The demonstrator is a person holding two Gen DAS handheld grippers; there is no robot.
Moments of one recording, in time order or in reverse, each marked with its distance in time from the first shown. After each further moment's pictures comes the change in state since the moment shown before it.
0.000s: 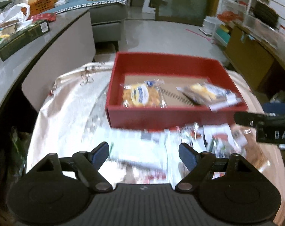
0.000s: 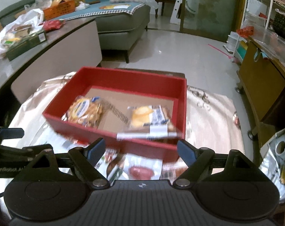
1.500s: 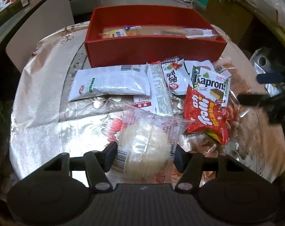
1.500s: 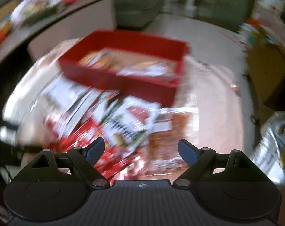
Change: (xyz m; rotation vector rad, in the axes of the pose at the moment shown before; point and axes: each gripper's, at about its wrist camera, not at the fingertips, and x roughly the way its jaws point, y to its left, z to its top) left arm -0.001 -0.006 -0.065 0.095 0.176 -0.084; right arm -0.014 -0.008 -0.073 -0.166 0.118 0.087
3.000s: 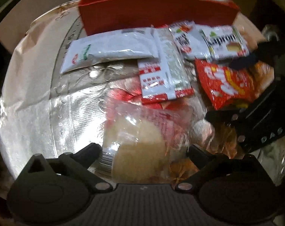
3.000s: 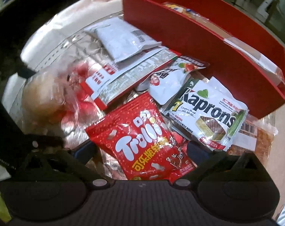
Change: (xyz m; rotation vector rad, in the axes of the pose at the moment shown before) left arm 0.044 0.001 -0.018 0.012 0.108 0.036; right arm 0.084 0.061 -0.001 -0.266 0.154 0.181
